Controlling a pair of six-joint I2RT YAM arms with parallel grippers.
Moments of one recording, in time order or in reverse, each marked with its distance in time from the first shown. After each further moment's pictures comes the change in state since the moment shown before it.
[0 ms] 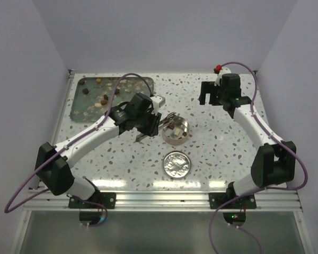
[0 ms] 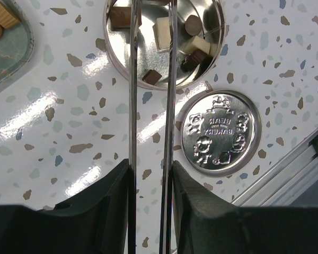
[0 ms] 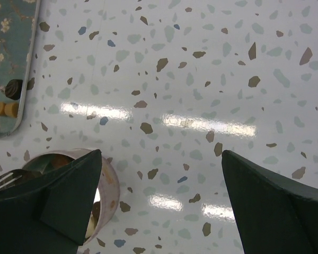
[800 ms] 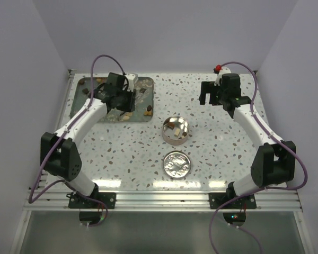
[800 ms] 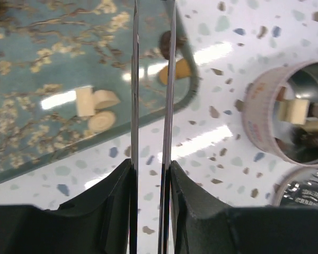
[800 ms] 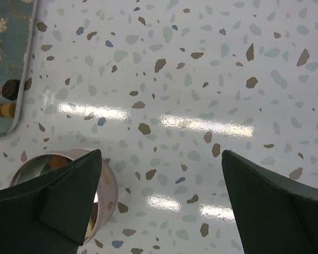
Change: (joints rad) left arm 0.417 0.156 0.132 0.037 -0.040 0.159; right arm 0.000 0.002 0.001 0.000 0.007 -0.008
